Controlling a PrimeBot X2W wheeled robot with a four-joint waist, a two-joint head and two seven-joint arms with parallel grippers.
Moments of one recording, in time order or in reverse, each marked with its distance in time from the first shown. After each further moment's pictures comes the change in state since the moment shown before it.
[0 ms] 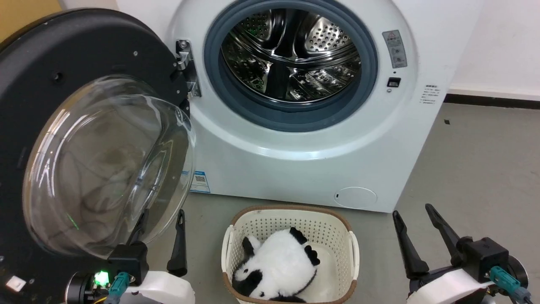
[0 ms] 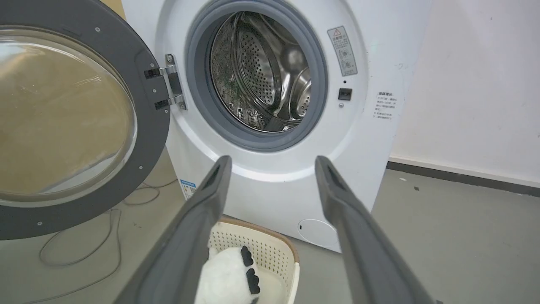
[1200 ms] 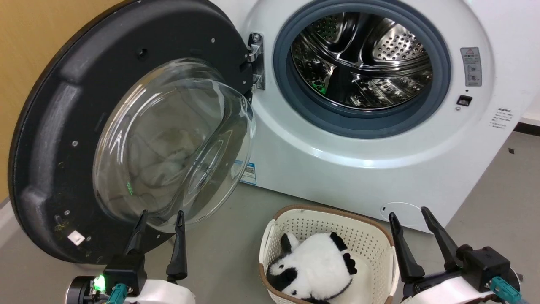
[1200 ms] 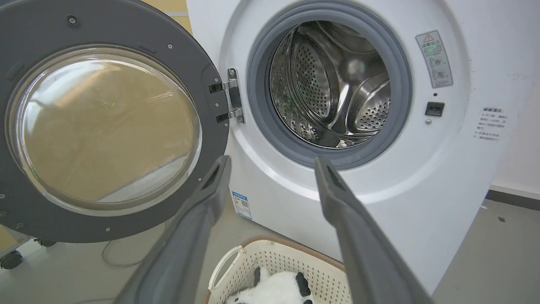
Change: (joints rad) left arm 0.022 0.000 -0.005 -0.010 -0.009 0.000 -0.074; right arm 0.019 0.000 0.042 0.008 0.068 0.000 -0.075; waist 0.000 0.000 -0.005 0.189
